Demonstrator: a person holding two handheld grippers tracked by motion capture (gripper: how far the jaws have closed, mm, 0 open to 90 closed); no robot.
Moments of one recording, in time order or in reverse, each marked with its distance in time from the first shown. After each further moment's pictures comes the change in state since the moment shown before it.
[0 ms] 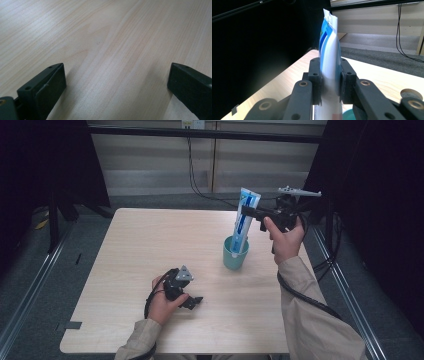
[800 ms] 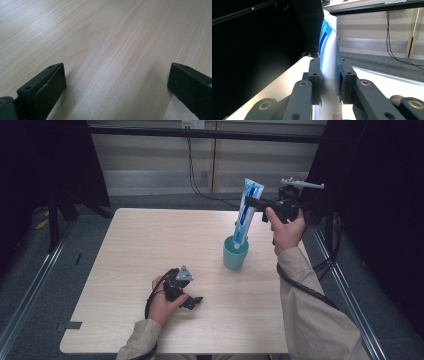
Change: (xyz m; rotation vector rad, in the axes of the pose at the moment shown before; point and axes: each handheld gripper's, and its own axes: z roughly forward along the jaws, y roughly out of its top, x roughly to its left) left arm 0.000 0.000 0.000 0.003 0.000 0.000; right arm -0.012 0.016 0.004 -0.033 -0.053 0.010
